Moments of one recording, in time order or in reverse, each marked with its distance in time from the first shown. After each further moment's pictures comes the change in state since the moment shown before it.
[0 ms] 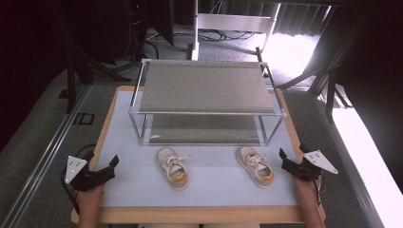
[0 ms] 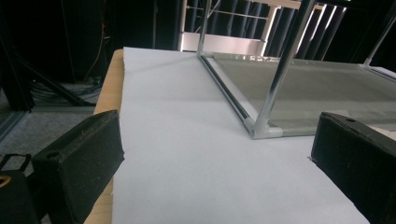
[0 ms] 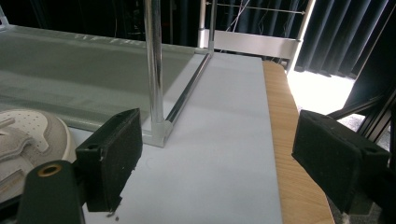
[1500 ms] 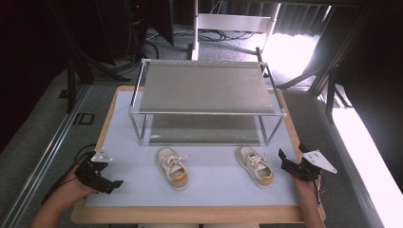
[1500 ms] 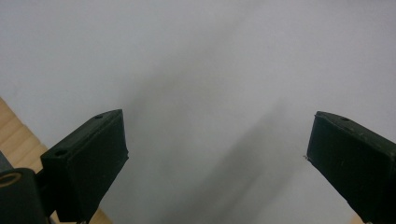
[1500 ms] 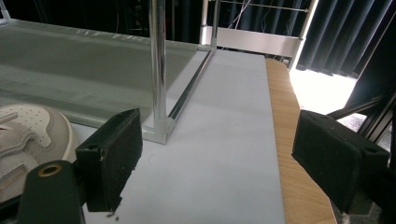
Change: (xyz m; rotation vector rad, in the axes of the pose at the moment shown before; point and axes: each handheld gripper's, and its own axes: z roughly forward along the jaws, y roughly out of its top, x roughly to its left) left arm -0.016 0.049 0.017 0.846 -0.352 0.490; right arm 0.001 0.000 0.001 0.015 0.007 -0.012
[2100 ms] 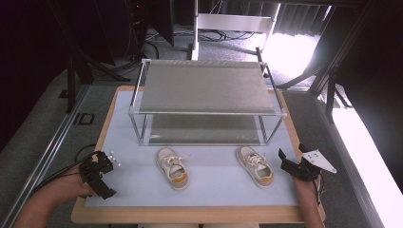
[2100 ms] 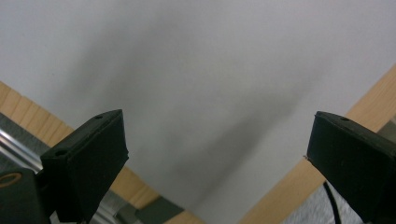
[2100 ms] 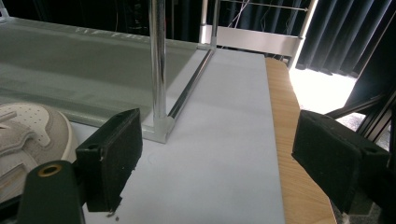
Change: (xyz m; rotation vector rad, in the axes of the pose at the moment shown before) left arm -0.012 0.024 -0.002 0.409 -0.013 0.128; right arm 0.000 0.000 0.000 0.005 -0.002 -0.002
